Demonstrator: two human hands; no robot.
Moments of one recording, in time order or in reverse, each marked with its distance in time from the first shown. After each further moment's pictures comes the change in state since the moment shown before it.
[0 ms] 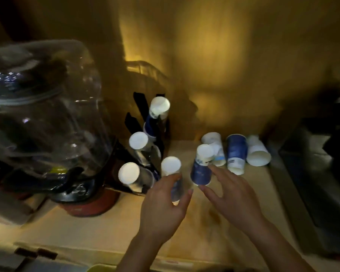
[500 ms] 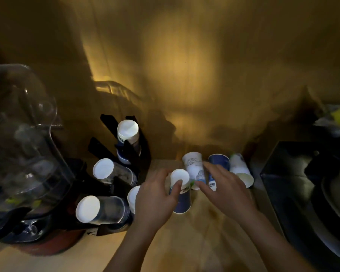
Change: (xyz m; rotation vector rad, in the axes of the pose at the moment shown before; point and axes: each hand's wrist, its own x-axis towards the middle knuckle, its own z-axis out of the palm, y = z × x) left_hand 0.098 0.037 0.067 0.064 0.088 0.021; right_hand 0.087 0.093 -0.018 0.025 0.037 -0.039
